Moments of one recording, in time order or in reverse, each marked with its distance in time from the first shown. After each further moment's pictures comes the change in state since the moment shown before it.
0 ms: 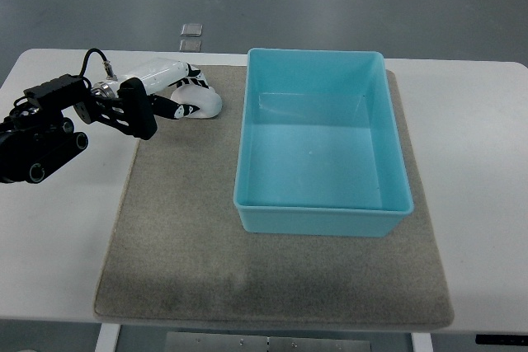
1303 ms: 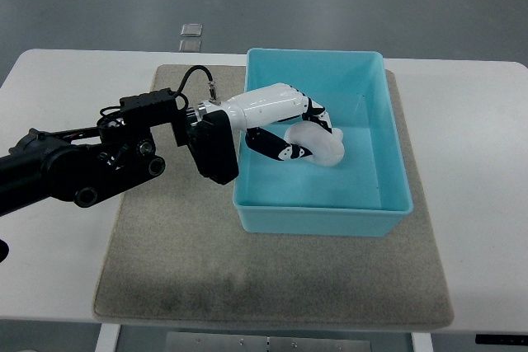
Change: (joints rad) left arm -0.038 -0.090 0.073 -0.425 -0.003 -0.011 0.000; right arm 0.000 0.000 0.000 0.000 0.000 0.000 0.000
